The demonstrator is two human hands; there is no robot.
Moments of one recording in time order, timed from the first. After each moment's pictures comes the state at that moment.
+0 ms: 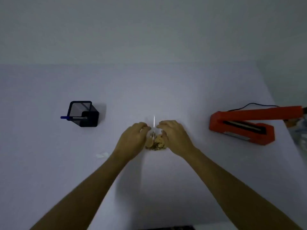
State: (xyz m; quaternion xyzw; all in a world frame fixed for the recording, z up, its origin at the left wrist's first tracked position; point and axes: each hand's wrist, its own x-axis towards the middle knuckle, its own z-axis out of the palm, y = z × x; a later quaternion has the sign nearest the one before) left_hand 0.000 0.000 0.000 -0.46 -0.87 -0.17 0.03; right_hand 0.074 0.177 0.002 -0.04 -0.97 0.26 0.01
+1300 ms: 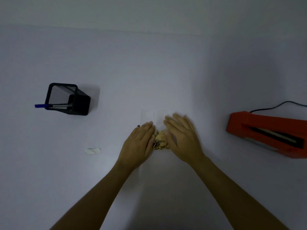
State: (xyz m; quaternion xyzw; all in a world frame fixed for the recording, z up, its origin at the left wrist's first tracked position) left_hand 0.018 0.015 -0.080 -0.34 -0.91 -0.22 -0.12; right_hand 0.068 0.203 -0.061 -0.01 -0.97 0.25 0.04
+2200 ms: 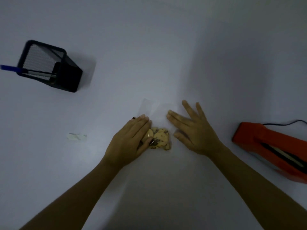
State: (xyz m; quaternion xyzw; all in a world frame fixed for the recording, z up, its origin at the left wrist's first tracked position) left_hand 0.023 0.010 -0.104 -0.33 -0.91 -0.25 -0.01; right_hand 0.040 0.272 -0.081 0.22 -0.97 0.09 -0.10
